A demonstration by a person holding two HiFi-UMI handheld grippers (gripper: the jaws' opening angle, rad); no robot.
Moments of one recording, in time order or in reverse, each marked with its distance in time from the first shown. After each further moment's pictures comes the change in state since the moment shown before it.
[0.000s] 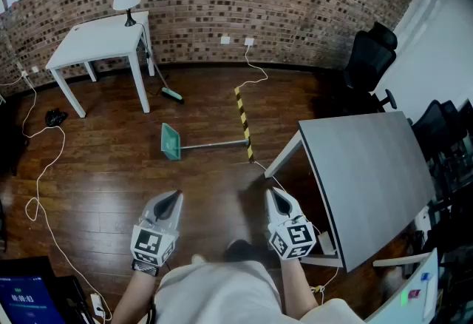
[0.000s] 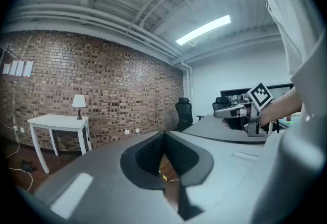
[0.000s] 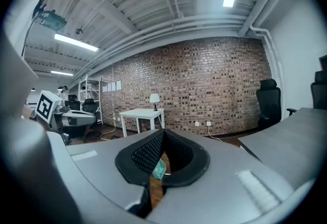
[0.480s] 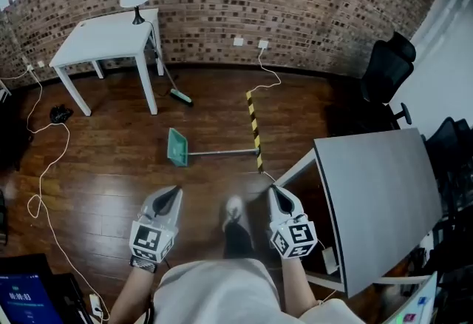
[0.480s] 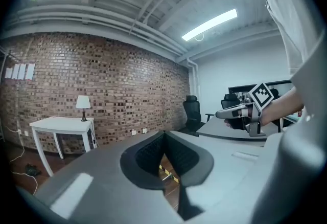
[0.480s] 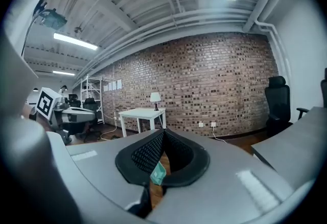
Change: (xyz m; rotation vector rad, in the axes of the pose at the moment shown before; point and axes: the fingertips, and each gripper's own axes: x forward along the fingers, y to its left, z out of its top) left arm 0.076 0.065 0.000 0.020 0.015 0.069; right arm 0.105 -0.037 0.003 -0.001 0.011 0.049
